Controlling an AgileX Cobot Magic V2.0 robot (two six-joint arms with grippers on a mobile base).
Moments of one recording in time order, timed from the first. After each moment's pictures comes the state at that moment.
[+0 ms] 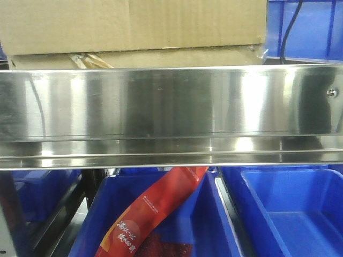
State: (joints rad) left arm -0.23 1.80 -2.05 0.21 1.22 -0.27; right arm 0.39 1.91 -2.19 0.07 1.18 0.06
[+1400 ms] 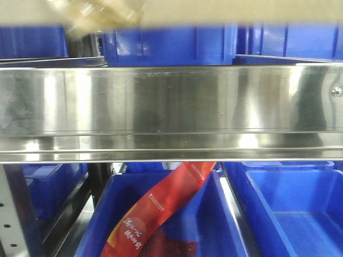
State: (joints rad) left arm -0.38 1.36 -1.81 0.18 1.27 -0.30; right arm 0.47 1.34 -1.75 0.04 1.23 0.09
